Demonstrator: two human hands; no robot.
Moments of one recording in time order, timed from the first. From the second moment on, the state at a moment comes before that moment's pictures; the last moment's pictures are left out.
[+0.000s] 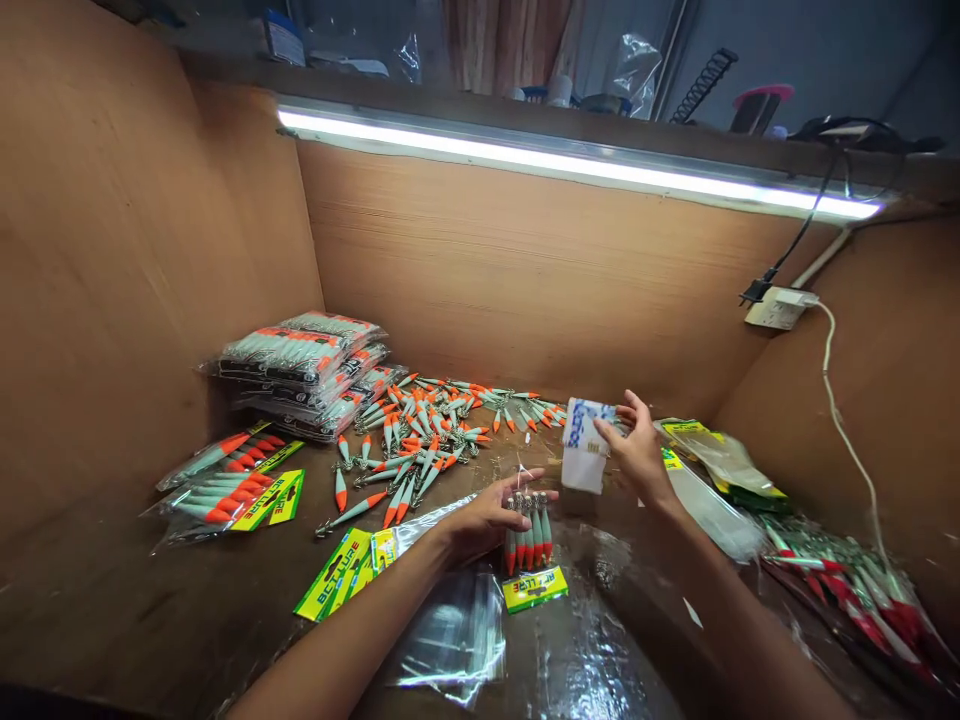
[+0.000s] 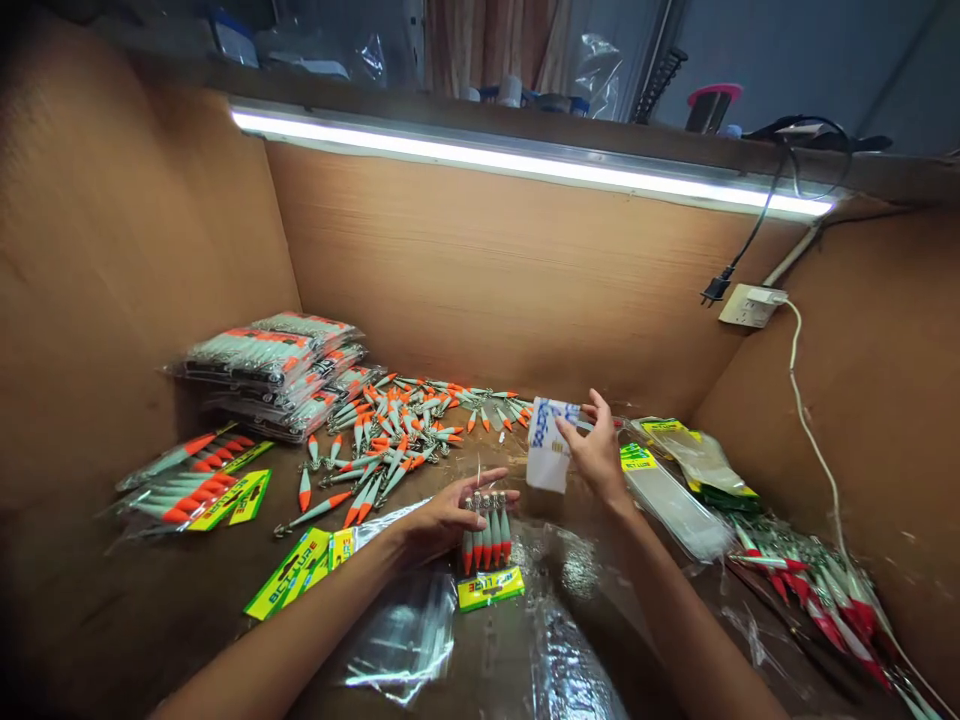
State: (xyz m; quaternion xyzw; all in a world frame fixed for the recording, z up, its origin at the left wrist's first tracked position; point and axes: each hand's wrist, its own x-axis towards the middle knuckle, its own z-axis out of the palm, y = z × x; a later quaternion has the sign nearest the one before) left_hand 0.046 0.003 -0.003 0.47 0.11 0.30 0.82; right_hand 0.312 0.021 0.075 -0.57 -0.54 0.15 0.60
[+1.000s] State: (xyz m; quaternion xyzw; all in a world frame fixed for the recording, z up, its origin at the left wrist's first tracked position) left_hand 0.053 0.003 -0.012 0.53 0.37 0.31 0.70; right_hand 0.283 0.016 0.037 -0.51 -0.57 0.46 0.46
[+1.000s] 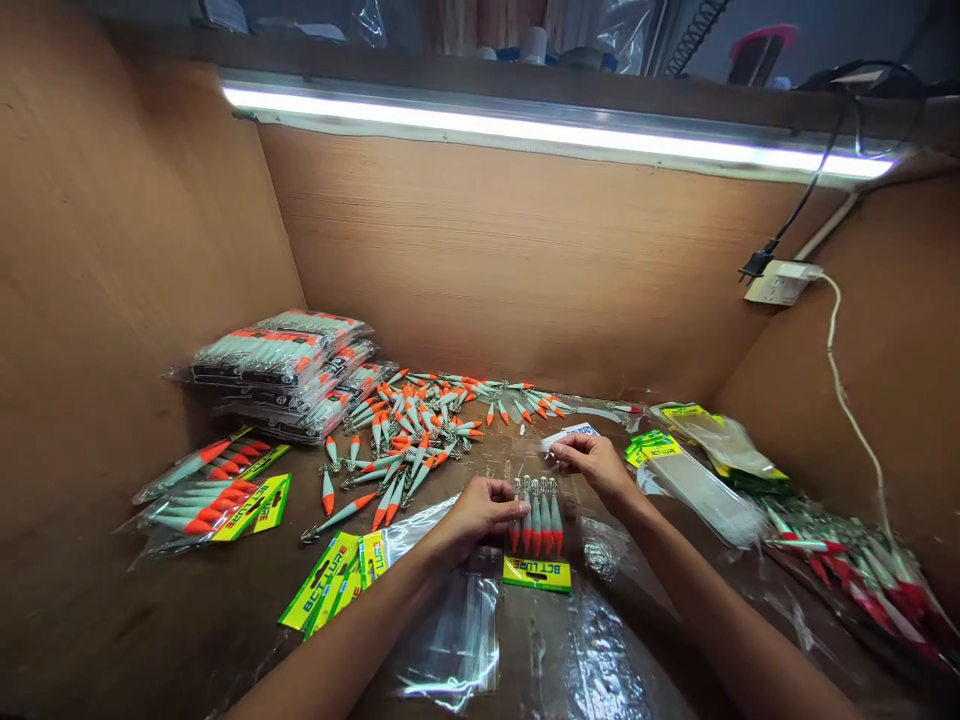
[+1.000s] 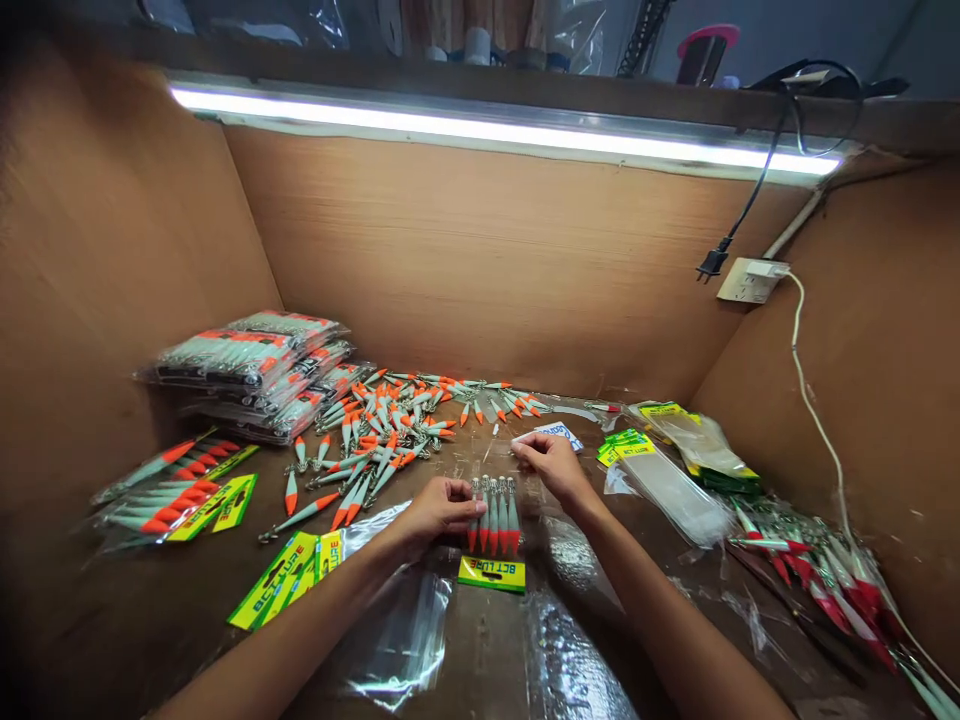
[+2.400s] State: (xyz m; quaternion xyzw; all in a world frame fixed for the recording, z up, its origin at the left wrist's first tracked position) left_hand 0.062 -0.022 0.027 0.61 0.30 0.43 0.60; right_hand 0.313 0.003 0.058 -0.58 -0.59 0.22 0.51
